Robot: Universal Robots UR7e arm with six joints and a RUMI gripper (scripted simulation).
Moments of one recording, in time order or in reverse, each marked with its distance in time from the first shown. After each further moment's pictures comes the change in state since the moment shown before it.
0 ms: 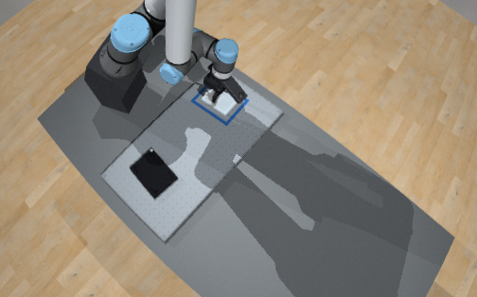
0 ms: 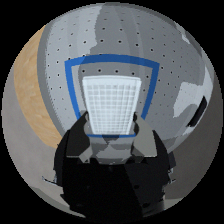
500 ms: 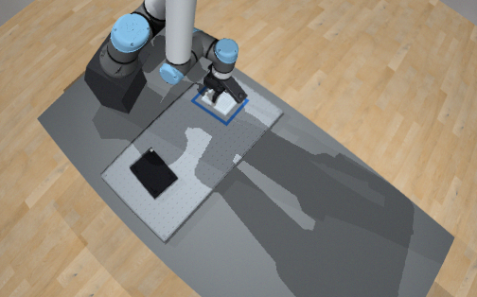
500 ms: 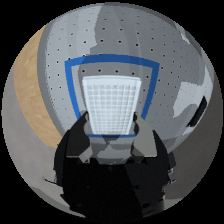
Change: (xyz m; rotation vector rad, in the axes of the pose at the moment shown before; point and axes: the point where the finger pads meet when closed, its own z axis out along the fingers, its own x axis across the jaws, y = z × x) arm 0.000 0.000 0.000 0.000 0.000 0.000
